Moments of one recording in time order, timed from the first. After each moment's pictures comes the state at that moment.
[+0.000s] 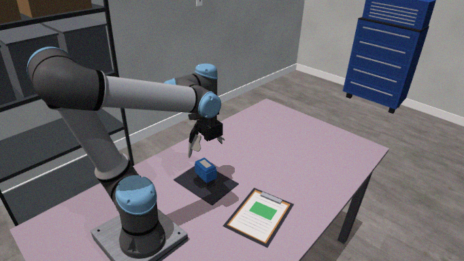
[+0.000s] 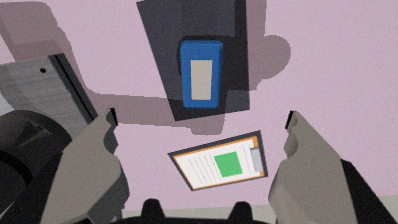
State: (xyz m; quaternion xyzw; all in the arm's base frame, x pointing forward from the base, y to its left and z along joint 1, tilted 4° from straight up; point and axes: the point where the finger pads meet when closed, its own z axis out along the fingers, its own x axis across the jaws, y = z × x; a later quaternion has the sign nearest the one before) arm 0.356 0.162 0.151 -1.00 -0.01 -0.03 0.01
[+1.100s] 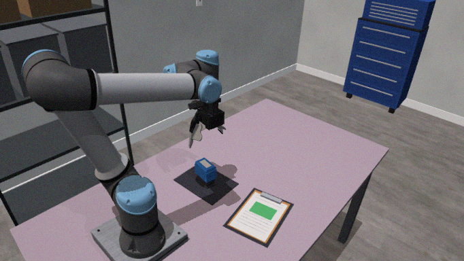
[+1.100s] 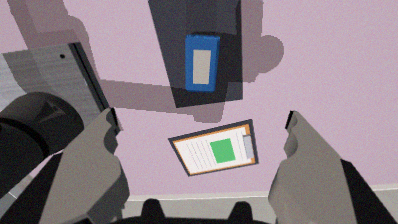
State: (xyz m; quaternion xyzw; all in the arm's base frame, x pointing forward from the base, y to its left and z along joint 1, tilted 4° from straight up) arm 0.354 0.156 0.201 -1.00 -0.03 -0.03 0.01
